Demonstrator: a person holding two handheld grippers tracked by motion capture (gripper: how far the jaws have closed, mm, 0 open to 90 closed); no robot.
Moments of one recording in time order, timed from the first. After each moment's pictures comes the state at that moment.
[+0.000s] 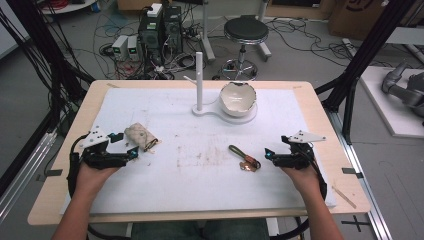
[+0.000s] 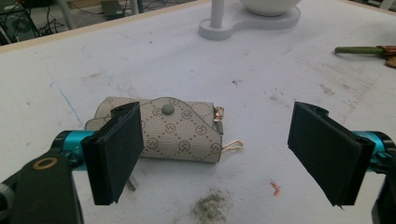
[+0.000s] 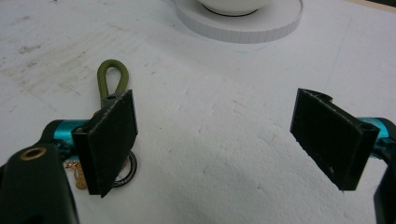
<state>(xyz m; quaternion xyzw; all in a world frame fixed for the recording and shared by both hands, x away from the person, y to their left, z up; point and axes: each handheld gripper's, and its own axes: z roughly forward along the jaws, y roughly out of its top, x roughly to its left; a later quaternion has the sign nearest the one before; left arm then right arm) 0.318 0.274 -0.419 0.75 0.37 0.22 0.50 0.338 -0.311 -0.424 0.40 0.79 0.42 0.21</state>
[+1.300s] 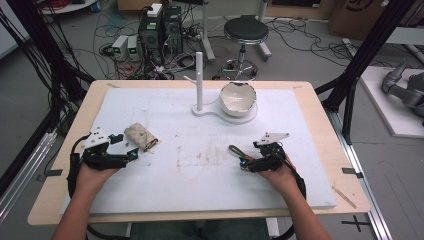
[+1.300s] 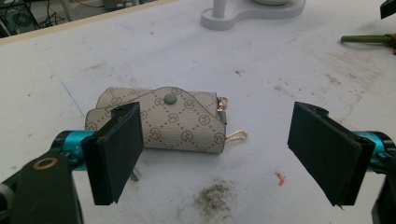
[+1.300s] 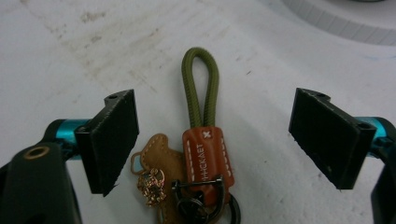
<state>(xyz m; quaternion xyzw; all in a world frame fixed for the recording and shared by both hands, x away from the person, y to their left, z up) 0.317 0.275 -0.422 0.76 0.37 0.22 0.49 0.349 -0.240 -0.437 0.33 0.86 0.37 0.15</state>
